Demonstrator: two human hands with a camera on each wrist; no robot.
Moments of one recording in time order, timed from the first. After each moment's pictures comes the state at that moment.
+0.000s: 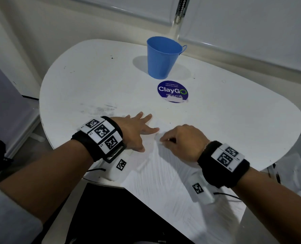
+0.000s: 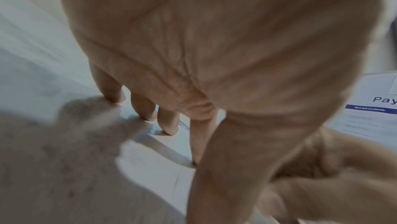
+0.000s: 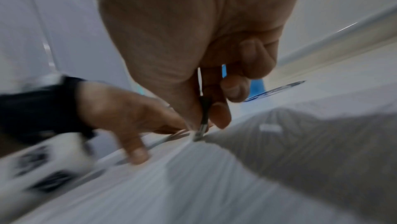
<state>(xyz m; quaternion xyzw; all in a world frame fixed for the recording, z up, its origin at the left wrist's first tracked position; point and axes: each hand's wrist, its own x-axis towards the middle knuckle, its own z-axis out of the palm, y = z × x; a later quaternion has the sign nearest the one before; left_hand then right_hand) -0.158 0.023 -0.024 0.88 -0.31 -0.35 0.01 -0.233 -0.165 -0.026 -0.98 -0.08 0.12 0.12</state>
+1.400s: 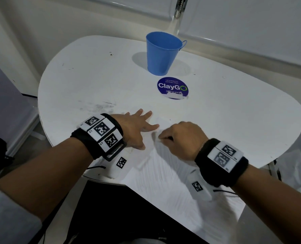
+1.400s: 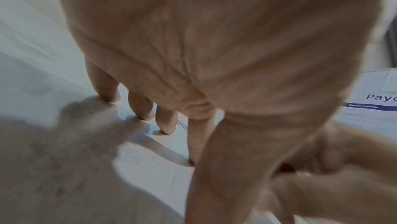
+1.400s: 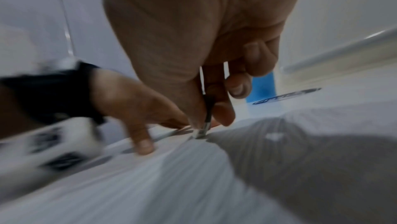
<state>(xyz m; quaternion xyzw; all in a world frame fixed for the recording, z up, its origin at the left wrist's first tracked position) -0.157 0.020 -0.030 0.88 -0.32 -0.34 0.00 -0.231 -0.160 -0.034 -0.99 -0.11 0.09 0.03</state>
